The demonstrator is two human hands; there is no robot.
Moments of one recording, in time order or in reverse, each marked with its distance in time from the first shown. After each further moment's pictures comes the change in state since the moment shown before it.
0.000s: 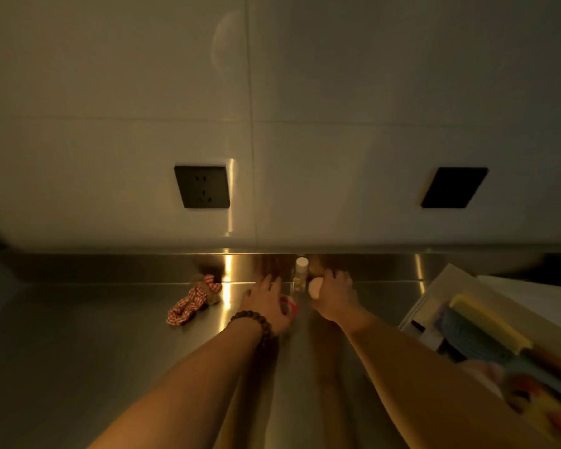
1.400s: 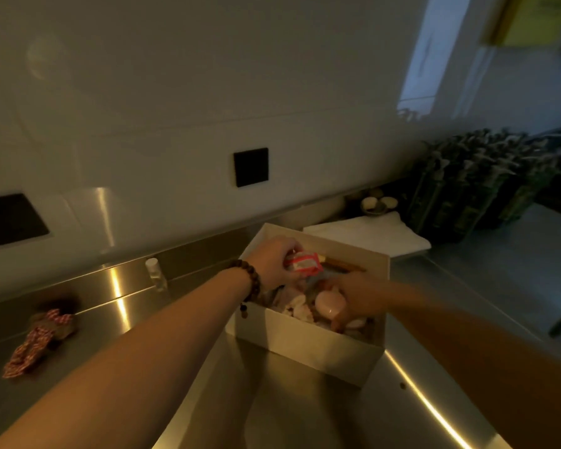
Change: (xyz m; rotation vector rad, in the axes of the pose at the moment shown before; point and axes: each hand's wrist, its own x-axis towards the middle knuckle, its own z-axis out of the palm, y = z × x) left_hand -0.084 0.287 -0.045 -0.190 -0.110 0.843; right_hand -0.225 0.246 -0.136 -0.083 -0.179 0.003
